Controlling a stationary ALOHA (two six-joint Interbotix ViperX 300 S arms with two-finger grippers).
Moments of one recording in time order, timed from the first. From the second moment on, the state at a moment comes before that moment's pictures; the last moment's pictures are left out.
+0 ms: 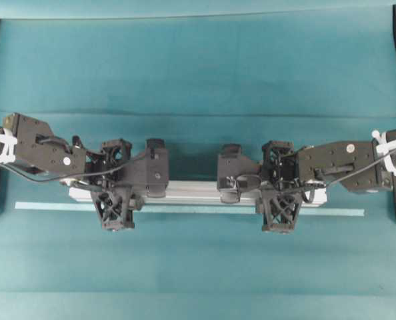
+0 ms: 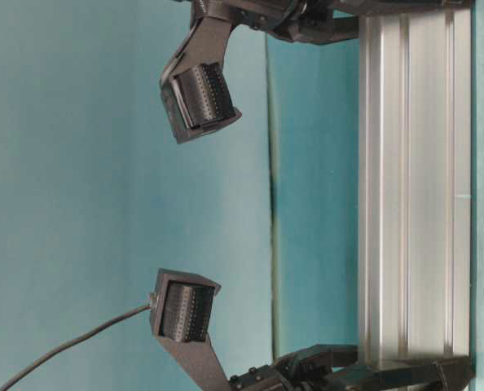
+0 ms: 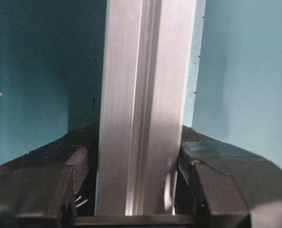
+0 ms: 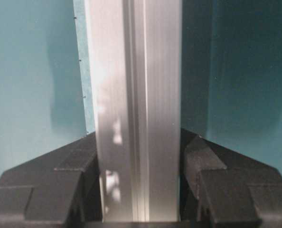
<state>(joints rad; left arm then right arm) 0.00 0.08 0.71 0.03 0.35 -0.10 0.00 0.11 0.66 0.02 0.56 0.04</state>
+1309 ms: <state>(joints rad) 0.01 -0.24 0.48 0.03 0.88 -0.09 -0.03 -0.07 0.32 0.02 1.13 0.04</state>
